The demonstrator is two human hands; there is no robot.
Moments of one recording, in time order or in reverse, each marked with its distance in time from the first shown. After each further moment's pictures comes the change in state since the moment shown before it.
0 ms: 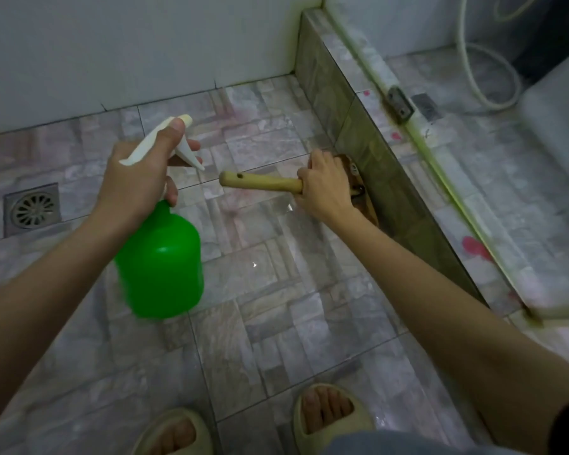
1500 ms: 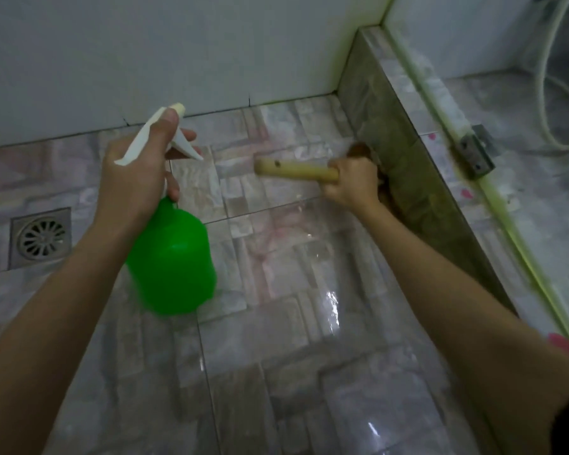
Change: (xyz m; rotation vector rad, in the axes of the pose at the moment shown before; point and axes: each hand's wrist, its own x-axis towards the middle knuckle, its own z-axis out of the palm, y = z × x) left_hand 0.093 -0.010 -0.024 -0.116 0.129 -0.043; right_hand 0.114 0.013 0.025 0.305 0.200 0.039
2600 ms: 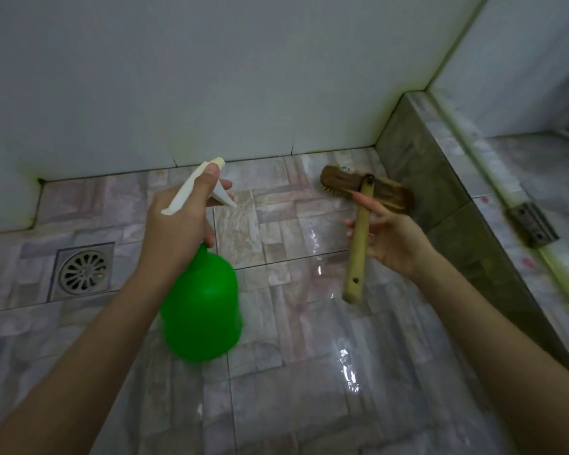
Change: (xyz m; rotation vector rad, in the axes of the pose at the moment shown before) left_hand 0.034 -0.028 -0.025 0.037 0.067 0.044; right_hand 0.009 -0.021 -0.017 1.576 -0.474 0.720
